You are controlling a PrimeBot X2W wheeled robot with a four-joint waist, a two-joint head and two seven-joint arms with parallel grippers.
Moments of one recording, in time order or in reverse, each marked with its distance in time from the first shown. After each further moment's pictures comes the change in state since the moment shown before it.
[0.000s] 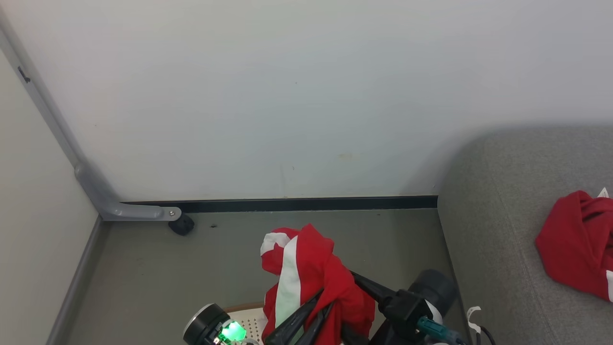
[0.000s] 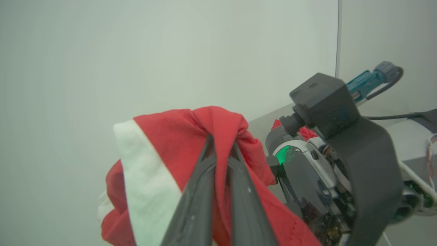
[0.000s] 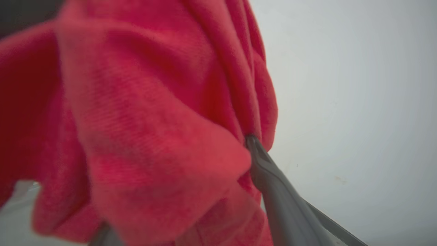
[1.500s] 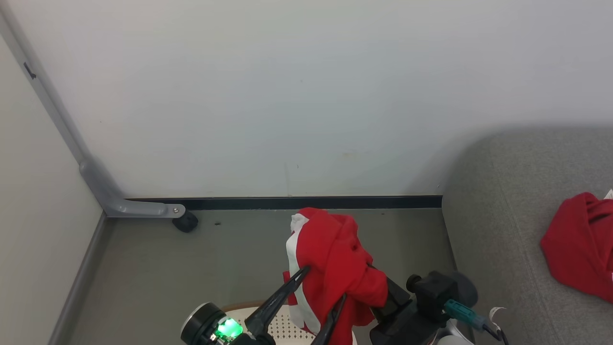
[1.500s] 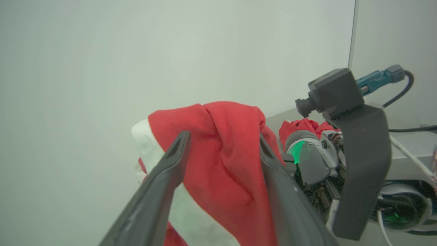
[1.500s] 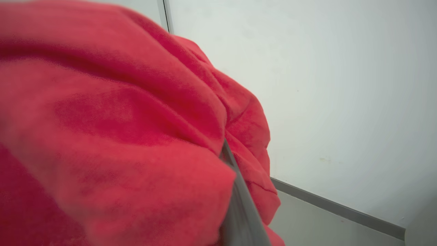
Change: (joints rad) left arm 0.001 -0.035 0.032 0.034 -0.024 0.001 0.000; right arm 0.076 0.086 -0.225 0.012 0.052 0.000 0.000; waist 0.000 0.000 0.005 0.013
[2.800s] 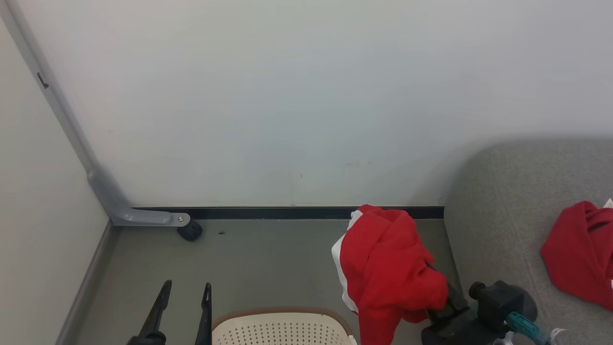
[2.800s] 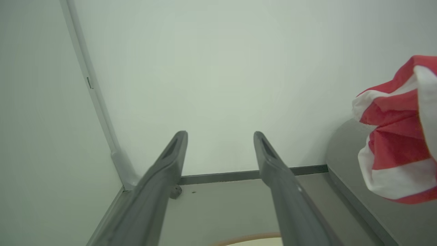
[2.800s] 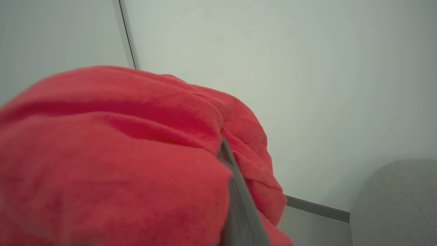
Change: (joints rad) left arm 0.114 -0.016 0.360 0.143 -0.005 0.185 0.000; right arm 0.135 -0.063 -0.205 -0.112 -0.024 -0.002 0.000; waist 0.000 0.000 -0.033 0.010
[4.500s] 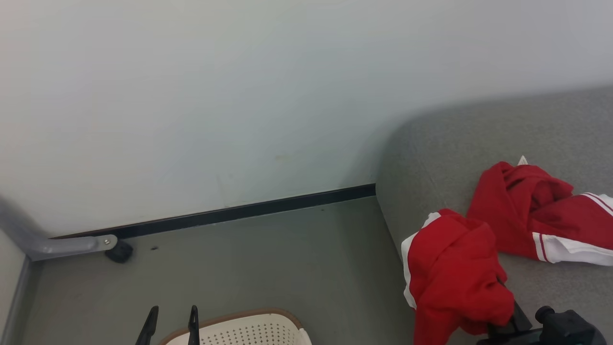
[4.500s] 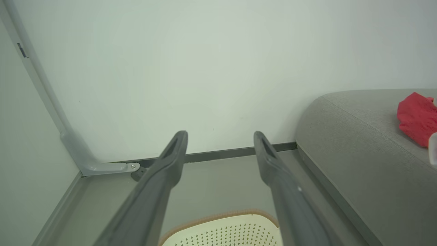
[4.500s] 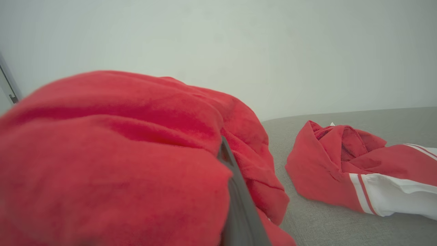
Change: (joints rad) left arm 0.093 -0.044 0.094 0.014 0.003 -0.024 0.000; right arm 0.202 0.006 -0.248 -0.145 -0.059 -0.075 0.000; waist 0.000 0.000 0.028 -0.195
